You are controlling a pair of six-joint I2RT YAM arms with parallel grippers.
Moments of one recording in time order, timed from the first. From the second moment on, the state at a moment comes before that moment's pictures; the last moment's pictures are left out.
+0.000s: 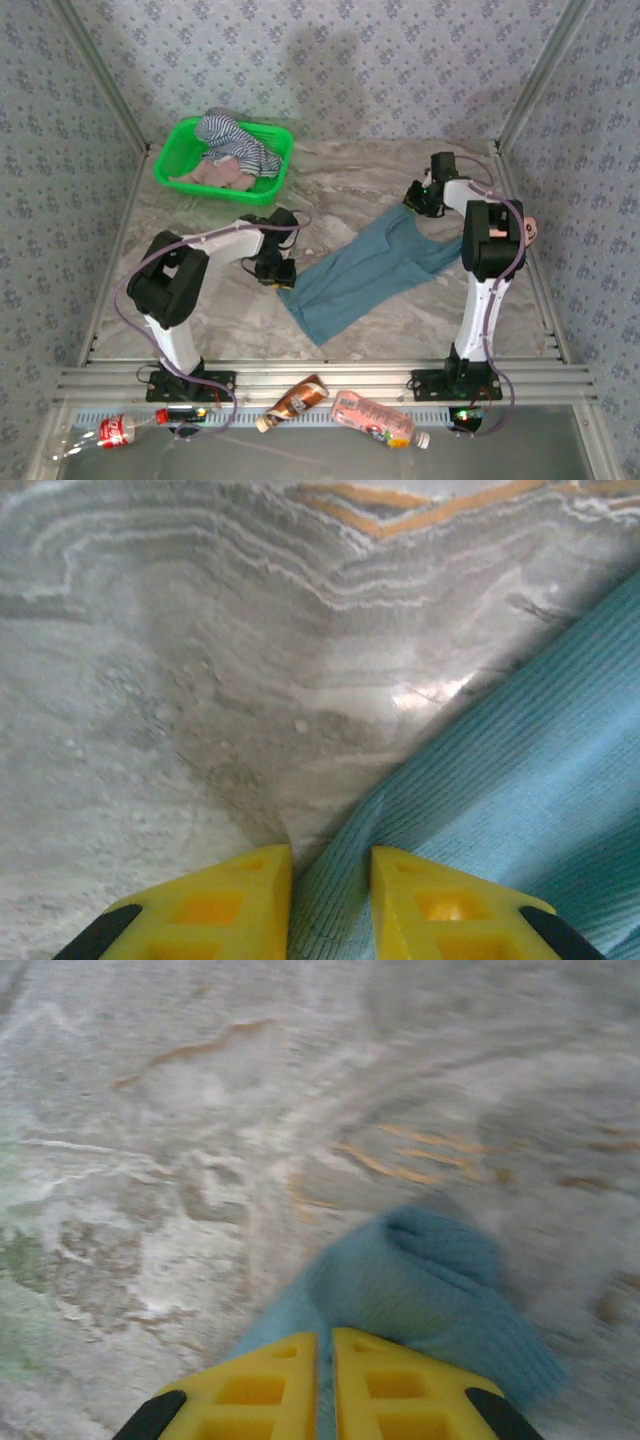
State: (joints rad) left arm -0.62 1.80 1.11 -0.82 0.20 -0.43; right arm 0.01 2.13 1.49 -0.40 -0.32 0.49
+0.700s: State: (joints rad) left arm -0.64 1.93 1.47 -0.98 0.31 -0.42; right arm 0.10 1.41 0.87 -0.51 -0.36 0.63
